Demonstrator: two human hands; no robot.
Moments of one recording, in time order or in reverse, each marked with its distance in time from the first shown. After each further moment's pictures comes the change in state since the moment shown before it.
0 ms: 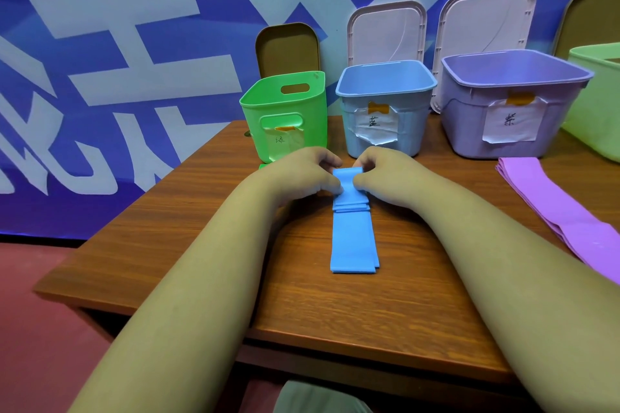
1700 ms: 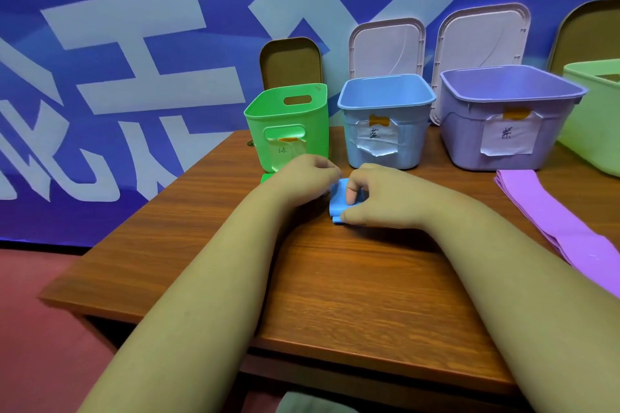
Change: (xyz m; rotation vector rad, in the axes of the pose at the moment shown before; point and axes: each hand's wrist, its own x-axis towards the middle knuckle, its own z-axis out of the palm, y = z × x) left_hand 0.013 -0.004 0.003 -0.014 0.152 -0.011; right_hand -0.031 -0.017 -0.012 -0.182 -0.134 -0.264
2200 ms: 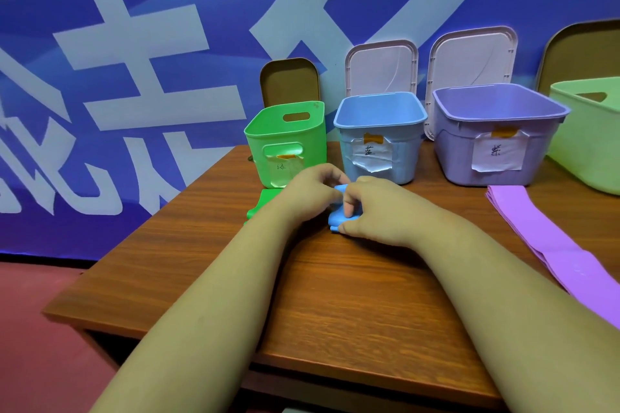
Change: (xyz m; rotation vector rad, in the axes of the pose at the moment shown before) left_hand 0.005 0.002 0.014 -0.099 0.000 0.134; right_hand -0.001 0.003 -0.001 -0.097 0.076 -0.050
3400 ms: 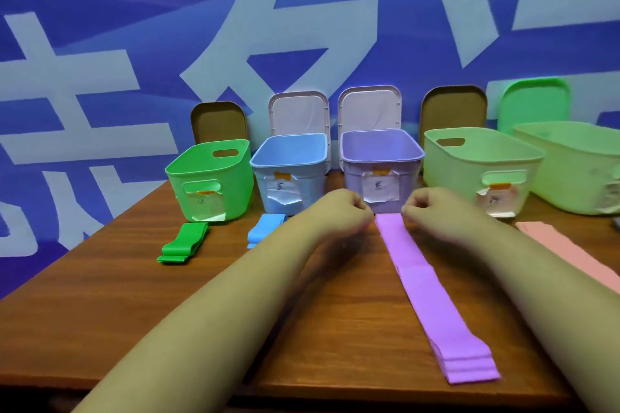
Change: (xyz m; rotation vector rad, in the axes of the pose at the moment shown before) left_hand 0.002 0.165 0.134 0.199 -0.177 0.077; right_hand -0.123 0.167 -0.122 0.072 0.237 0.453
